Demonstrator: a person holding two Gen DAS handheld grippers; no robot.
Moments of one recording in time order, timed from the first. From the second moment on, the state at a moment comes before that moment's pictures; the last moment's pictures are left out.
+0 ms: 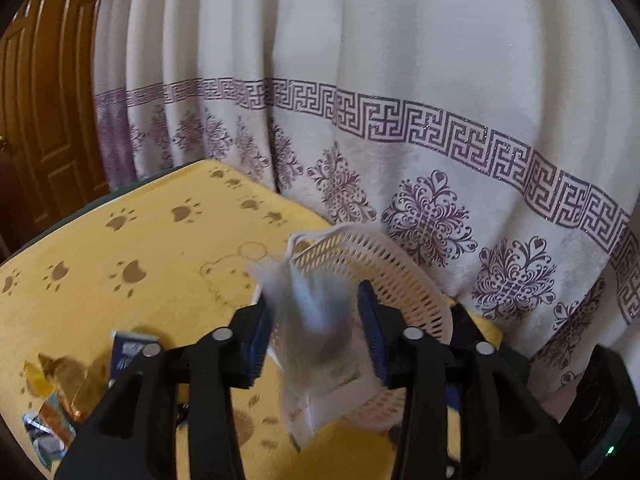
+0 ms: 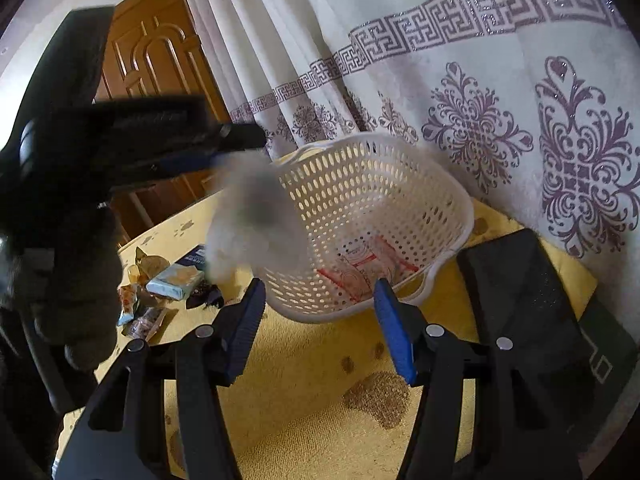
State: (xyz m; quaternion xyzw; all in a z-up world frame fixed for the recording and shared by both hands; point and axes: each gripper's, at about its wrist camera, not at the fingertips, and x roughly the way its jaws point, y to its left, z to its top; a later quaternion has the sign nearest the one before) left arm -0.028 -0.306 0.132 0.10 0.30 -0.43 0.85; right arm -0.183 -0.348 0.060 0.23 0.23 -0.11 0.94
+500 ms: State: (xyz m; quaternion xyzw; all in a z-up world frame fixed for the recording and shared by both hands) left arm 0.014 -0.310 0.085 0.11 0.36 -0.38 0.84; right arm -0.182 -0.349 0.057 0.23 0.23 -0.11 0.94
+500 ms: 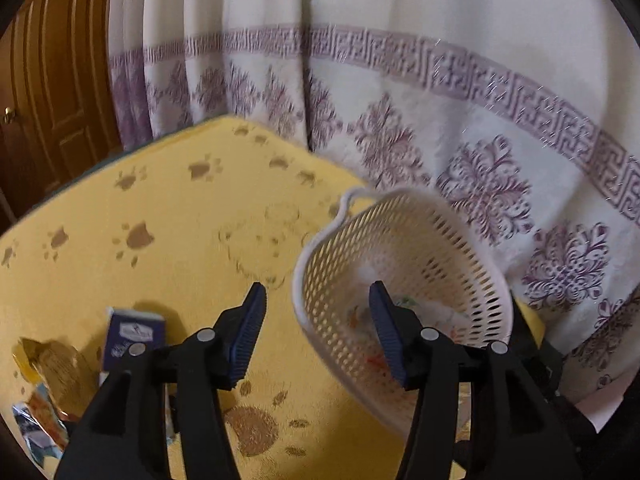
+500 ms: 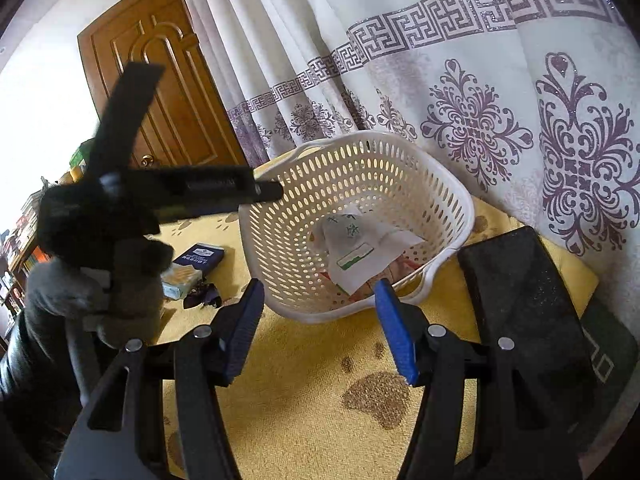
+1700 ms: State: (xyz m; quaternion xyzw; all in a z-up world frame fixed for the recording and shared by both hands) left arm 0.101 -0.258 0.042 0.05 0.46 -0.20 0.86; right arm -0.151 -0.393 0.042 0.23 0.29 -0.13 0.92
